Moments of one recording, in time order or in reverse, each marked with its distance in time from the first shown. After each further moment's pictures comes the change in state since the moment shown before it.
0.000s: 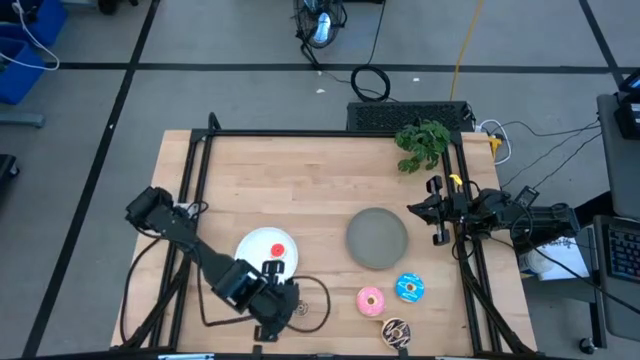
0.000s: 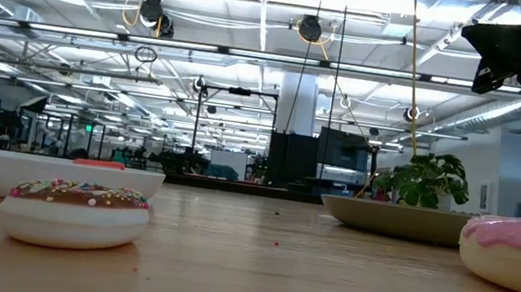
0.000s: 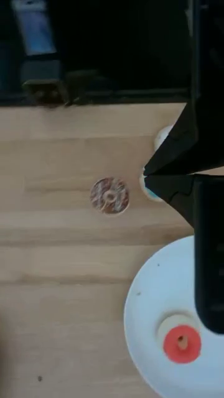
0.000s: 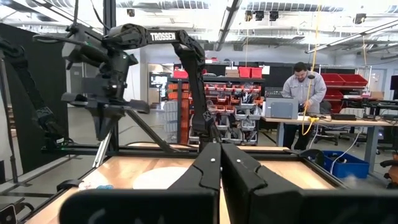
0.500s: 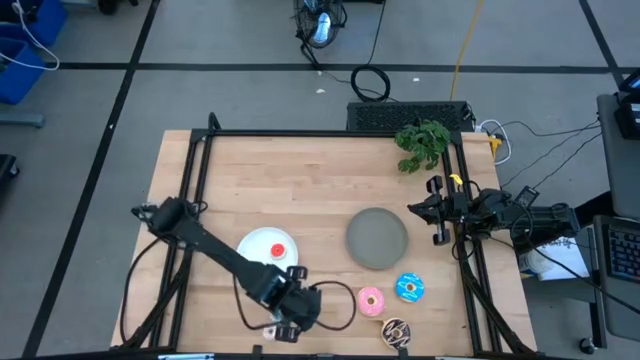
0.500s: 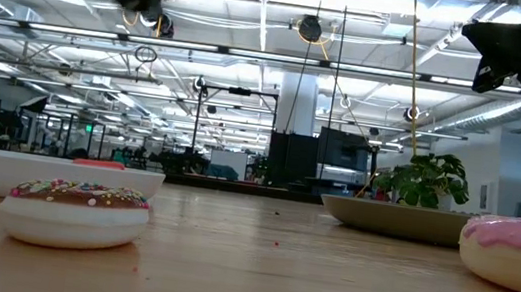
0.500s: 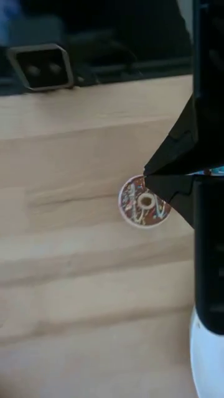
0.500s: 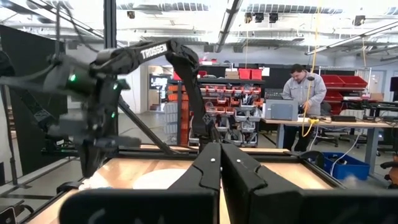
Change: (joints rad) left arm 0.059 0.194 0.031 0.128 0.102 0.183; right arm 0.000 0.001 0.000 0.008 0.000 0.001
